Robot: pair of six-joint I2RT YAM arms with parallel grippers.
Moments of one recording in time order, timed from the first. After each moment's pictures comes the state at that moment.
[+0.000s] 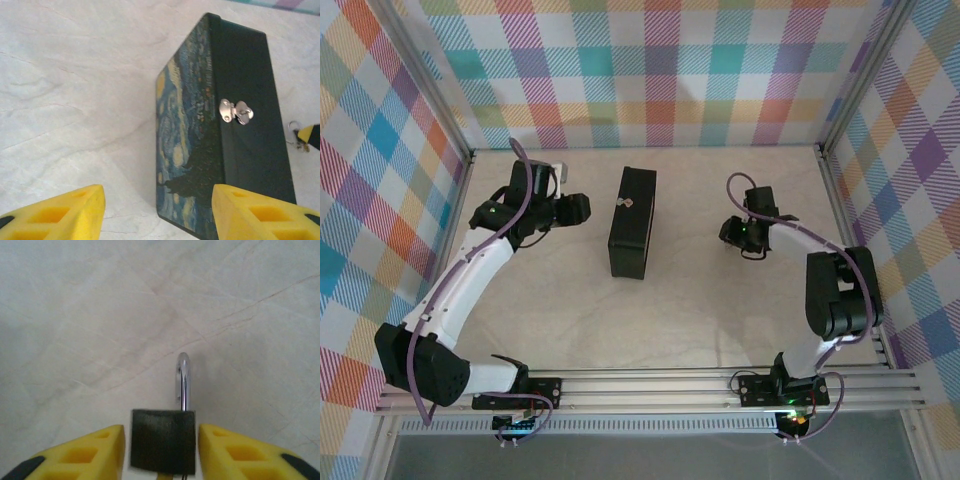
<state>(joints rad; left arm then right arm) -0.32 1.31 1.30 -0.74 0.07 -0.36 0.17 1.67 0.98 -0.34 -0.13 0.50</state>
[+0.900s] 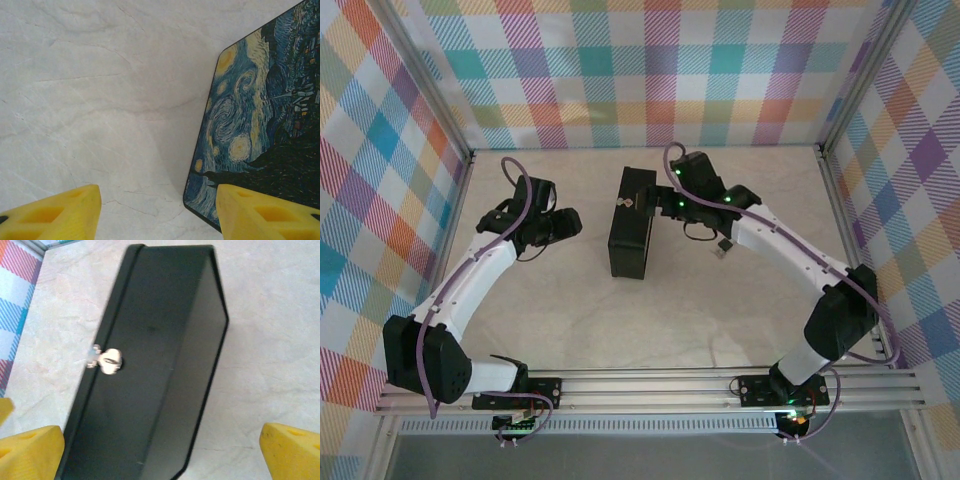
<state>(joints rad) -0.28 1.33 1.15 -0.74 0.01 -0.55 0.65 1.60 1.49 -0.63 -0.02 0.58</state>
